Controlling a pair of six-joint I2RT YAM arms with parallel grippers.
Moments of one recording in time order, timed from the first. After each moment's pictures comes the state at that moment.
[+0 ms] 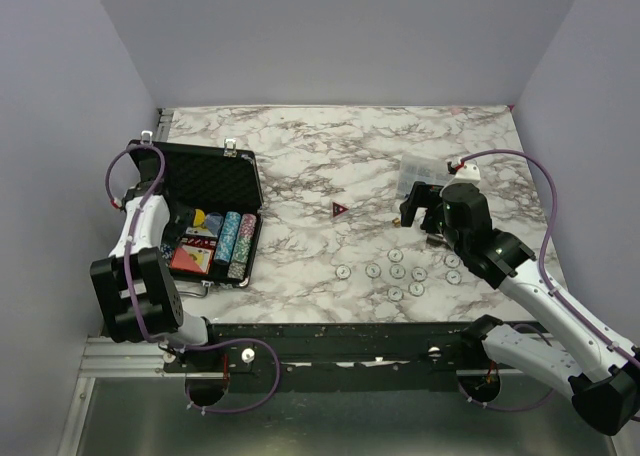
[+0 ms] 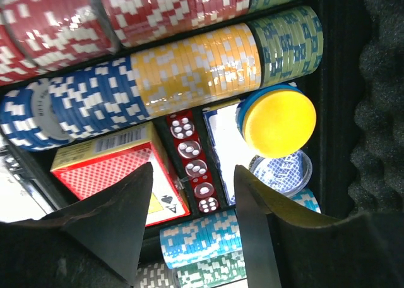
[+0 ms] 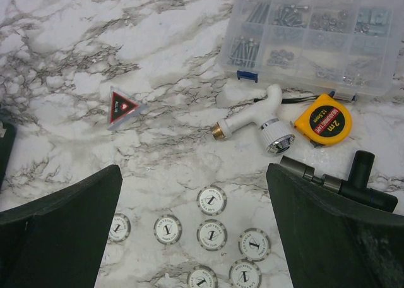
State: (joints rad) left arm 0.26 1.47 0.99 -0.74 -0.18 -0.94; right arm 0.58 0.90 0.82 -0.42 0.38 0.44
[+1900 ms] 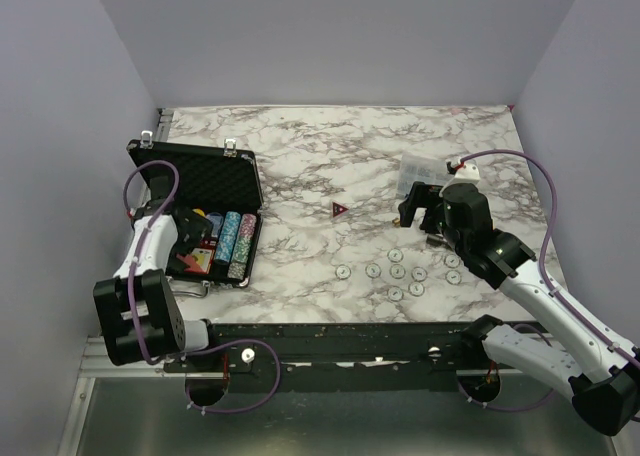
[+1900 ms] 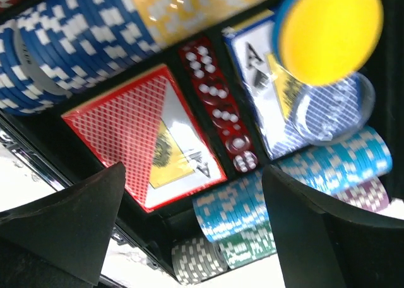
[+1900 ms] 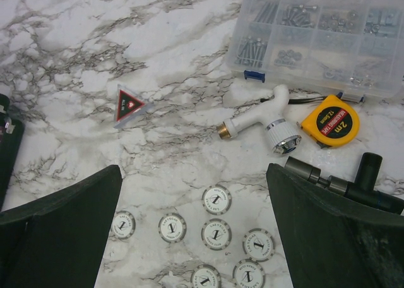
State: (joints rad) left arm 0.24 1.35 0.83 -0.73 -0.11 -0.83; right arm 0.58 0.90 0.82 -0.41 0.35 0.44
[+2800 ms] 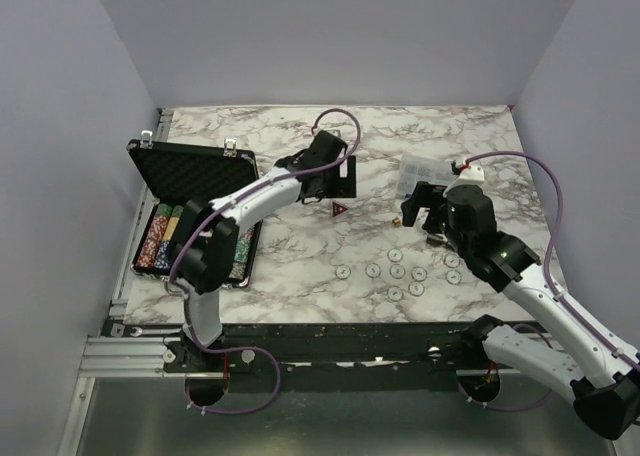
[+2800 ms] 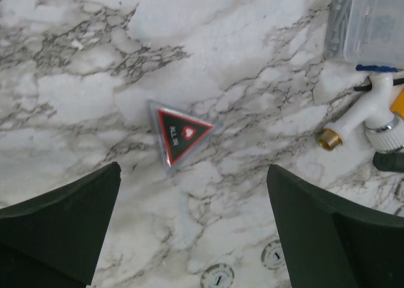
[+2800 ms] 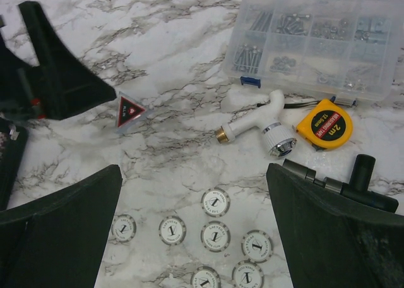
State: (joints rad) left arm -0.64 1.80 1.40 -0.42 -0.08 -0.56; right arm 0.58 0.88 0.82 -0.42 0.37 0.44
